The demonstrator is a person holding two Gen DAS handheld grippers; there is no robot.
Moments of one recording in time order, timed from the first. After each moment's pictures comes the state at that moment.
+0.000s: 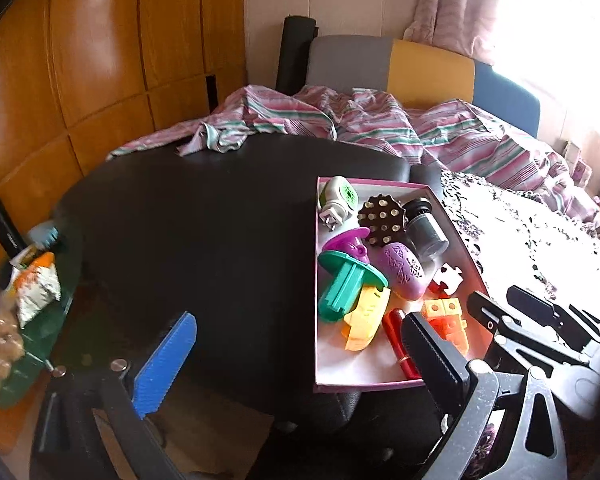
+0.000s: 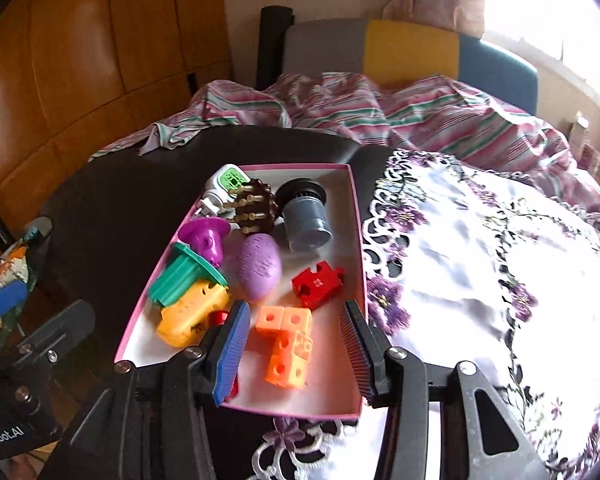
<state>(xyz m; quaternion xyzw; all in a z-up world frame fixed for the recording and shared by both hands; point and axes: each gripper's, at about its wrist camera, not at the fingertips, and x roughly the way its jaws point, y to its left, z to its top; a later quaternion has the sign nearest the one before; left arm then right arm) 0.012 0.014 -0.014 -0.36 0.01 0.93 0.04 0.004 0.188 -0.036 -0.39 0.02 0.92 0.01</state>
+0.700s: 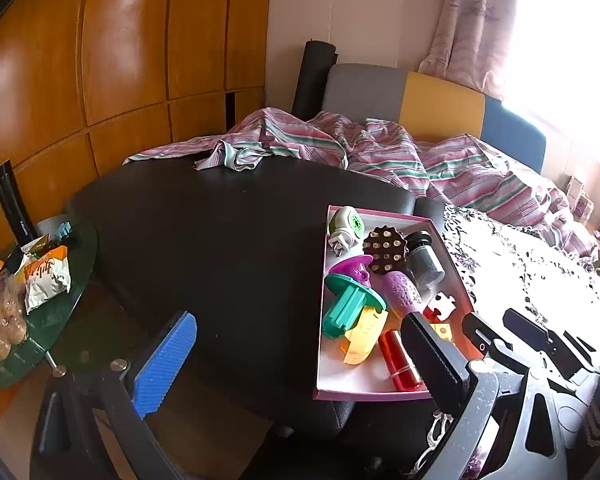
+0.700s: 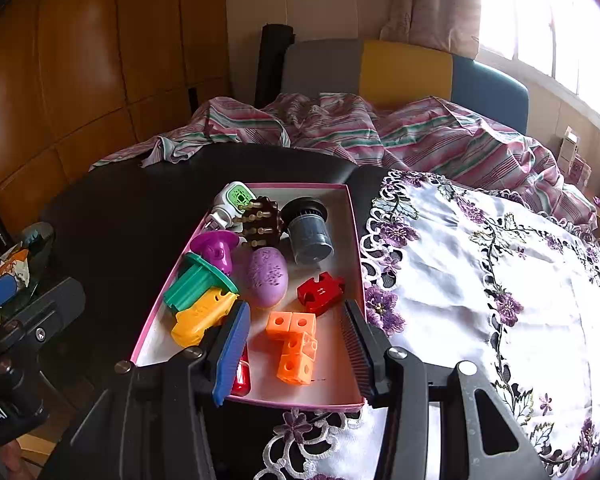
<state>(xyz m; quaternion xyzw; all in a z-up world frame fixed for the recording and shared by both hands) 0.029 -0.001 0.002 -0.33 -0.03 0.94 0.02 0.018 0.176 -0.021 -0.36 0.01 0.93 0.01</state>
